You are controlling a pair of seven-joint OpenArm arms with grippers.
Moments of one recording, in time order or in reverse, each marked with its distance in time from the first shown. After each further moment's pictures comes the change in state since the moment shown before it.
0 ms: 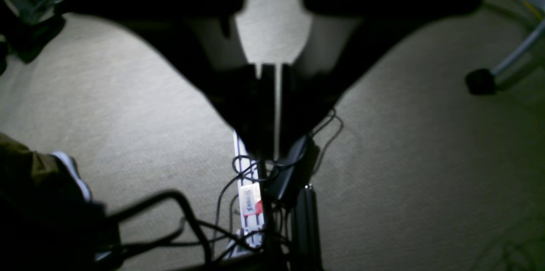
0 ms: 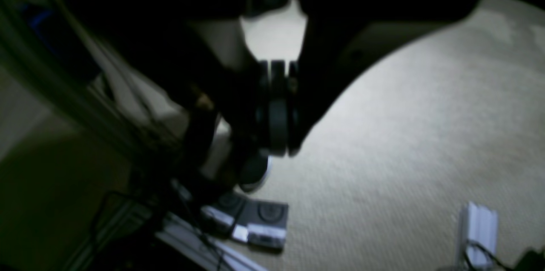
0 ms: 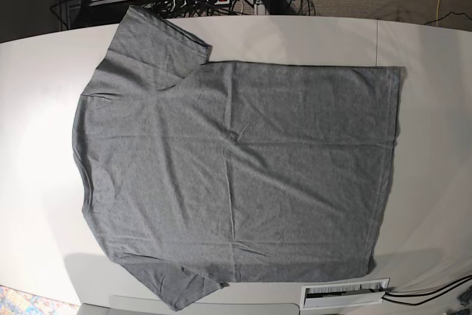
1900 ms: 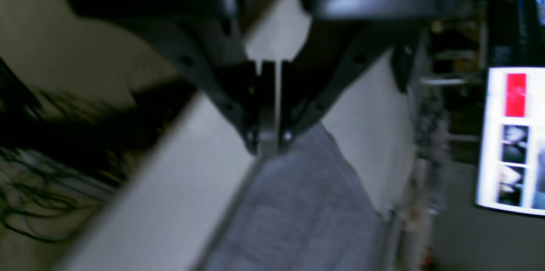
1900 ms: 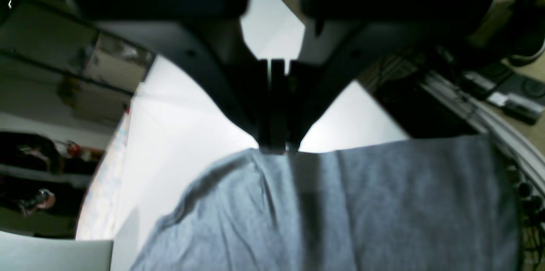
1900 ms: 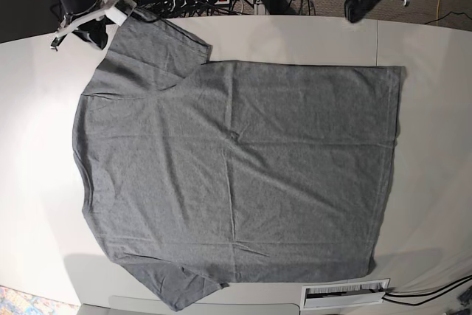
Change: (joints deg) left arm 19.4 -16.9 0.0 65.5 56.9 23.3 9.5; right arm -23.1 13.2 19.4 69.2 -34.2 -5.2 -17.5
